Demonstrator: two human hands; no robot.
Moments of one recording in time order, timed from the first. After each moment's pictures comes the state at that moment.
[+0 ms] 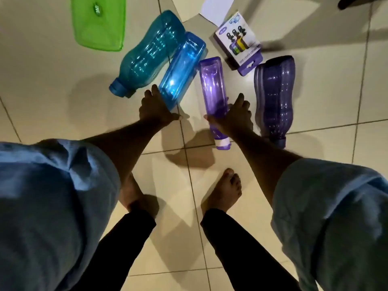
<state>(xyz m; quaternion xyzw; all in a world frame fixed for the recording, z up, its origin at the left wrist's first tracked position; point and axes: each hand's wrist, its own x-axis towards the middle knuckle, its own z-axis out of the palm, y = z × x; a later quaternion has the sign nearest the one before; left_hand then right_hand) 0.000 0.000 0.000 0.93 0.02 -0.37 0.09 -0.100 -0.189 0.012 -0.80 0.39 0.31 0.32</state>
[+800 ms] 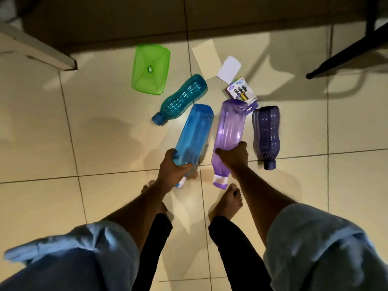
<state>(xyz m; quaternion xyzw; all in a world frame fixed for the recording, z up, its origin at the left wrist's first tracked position) -0.074 0.057 0.166 0.80 0.22 -0.41 0.39 -0.099 -0.130 0.146 -0.67 0.55 0.22 0.45</state>
